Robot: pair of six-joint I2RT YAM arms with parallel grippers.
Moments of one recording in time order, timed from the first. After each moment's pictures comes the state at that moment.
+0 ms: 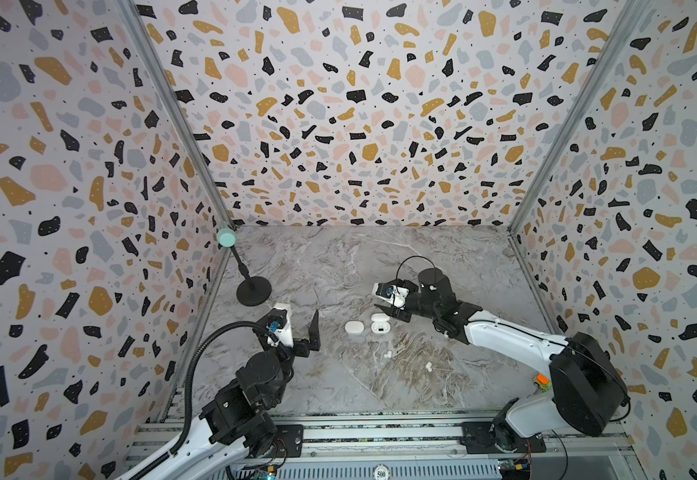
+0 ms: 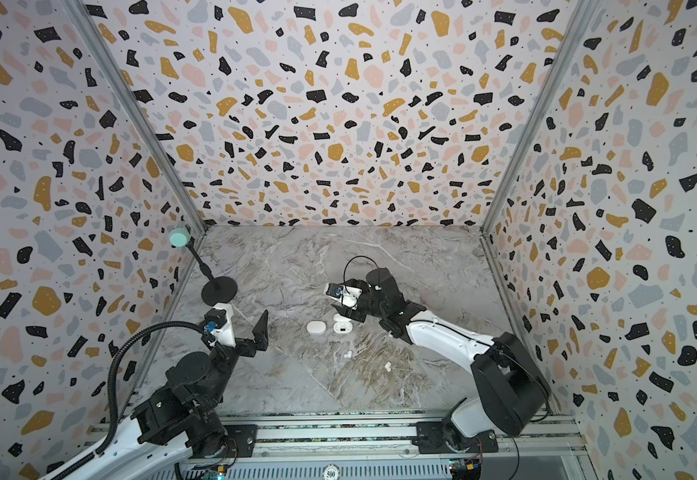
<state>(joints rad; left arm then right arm) -0.88 0.35 0.37 -0.09 -0.71 -0.06 0.70 1.39 0.84 0.18 -0.32 -0.62</state>
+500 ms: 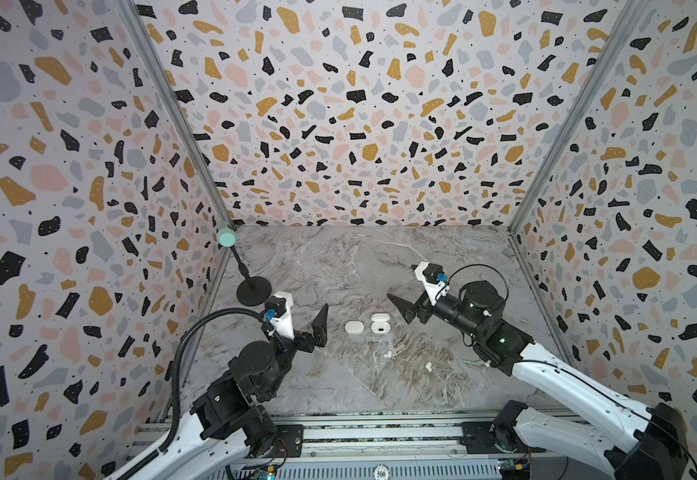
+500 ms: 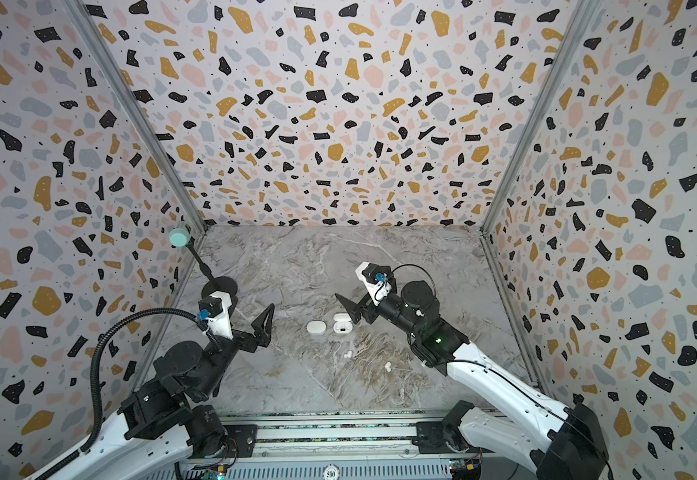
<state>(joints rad) -0.88 0.48 0.59 -0.19 -0.50 -0.17 0.73 0.99 0.77 0.12 -0.20 -0.02</state>
